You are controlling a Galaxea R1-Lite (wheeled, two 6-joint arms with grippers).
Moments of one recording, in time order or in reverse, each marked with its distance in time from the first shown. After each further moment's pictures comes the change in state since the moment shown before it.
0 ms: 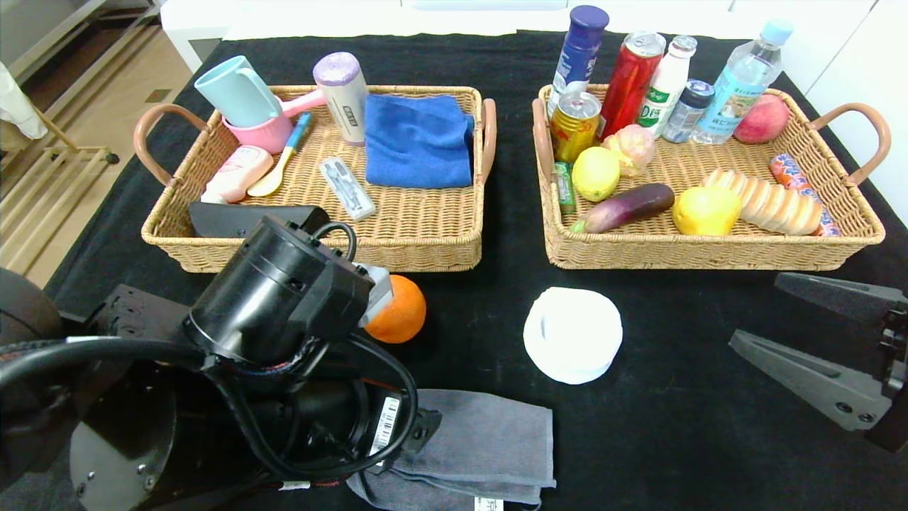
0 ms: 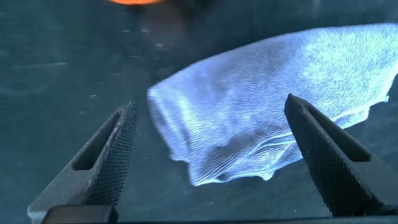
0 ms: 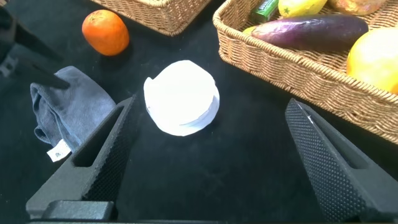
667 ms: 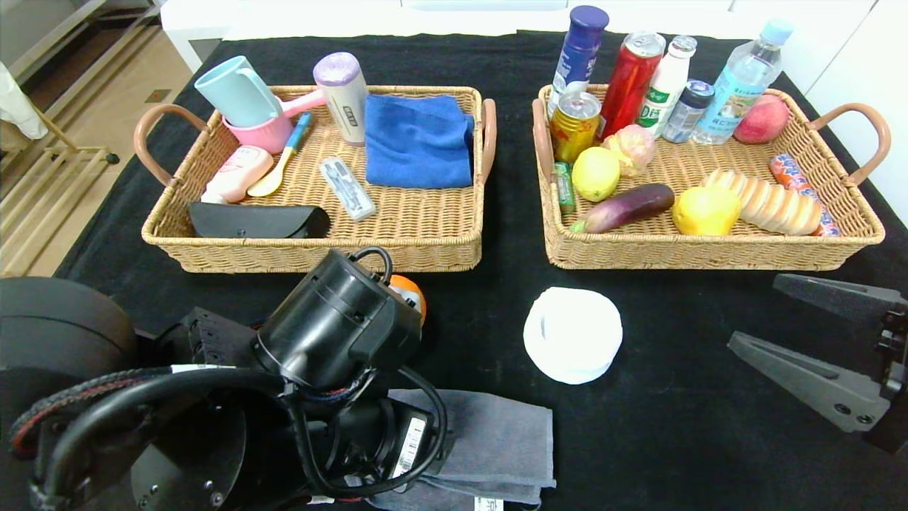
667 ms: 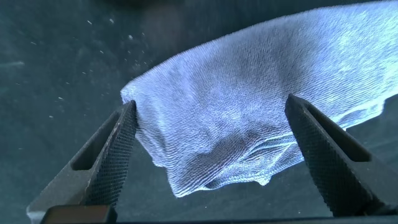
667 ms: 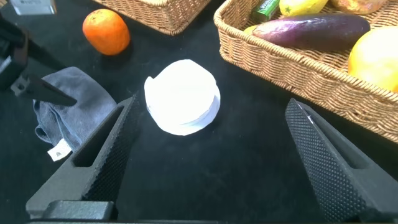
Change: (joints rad) left arm -0.040 0.061 -0.002 0.006 0.020 -0.005; right arm 0.002 0.001 0.002 0.000 0.000 -0.001
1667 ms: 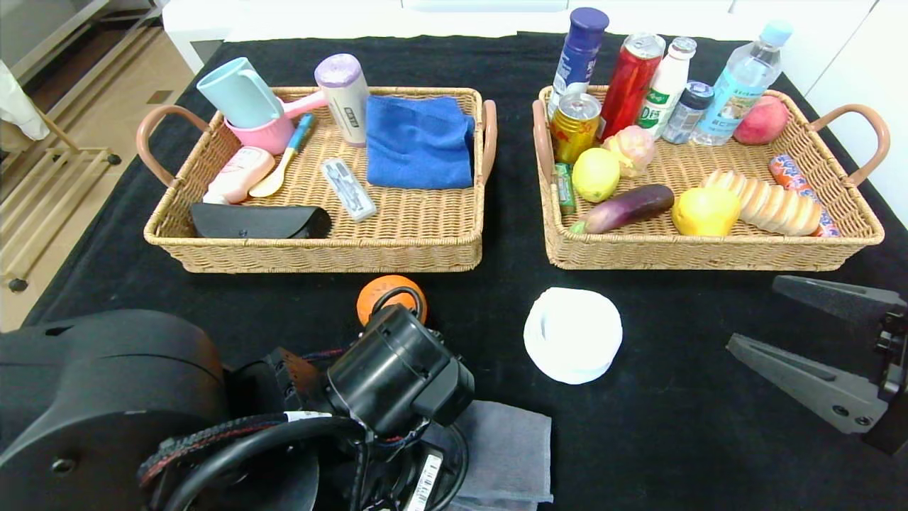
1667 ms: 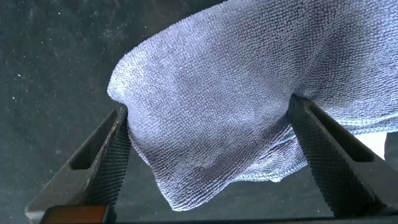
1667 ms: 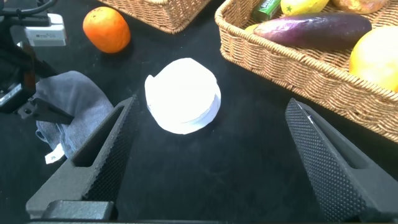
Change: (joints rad) left arm -0.033 0.103 0.007 0.064 0.052 -0.036; right arm 0.001 0.000 0.002 0.002 -0.001 -0.007
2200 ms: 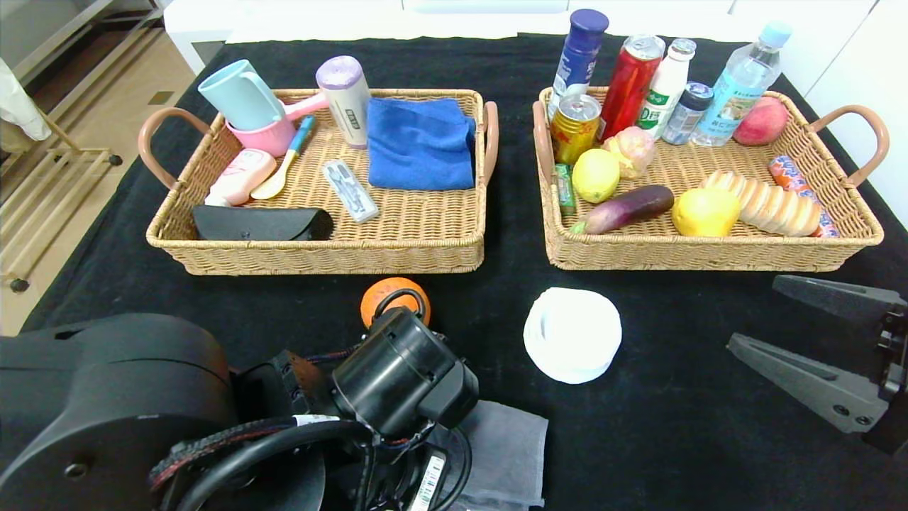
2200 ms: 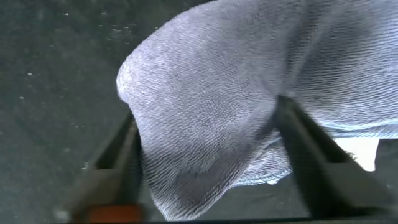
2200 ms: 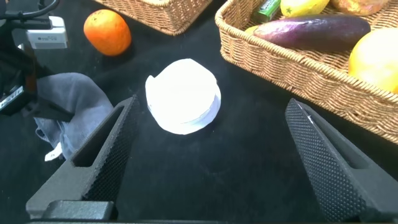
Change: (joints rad) left arm 0.003 0.017 0.001 -0.002 -0.003 -0.002; right arm 0.000 -0.001 0.000 -0.001 0.000 0.000
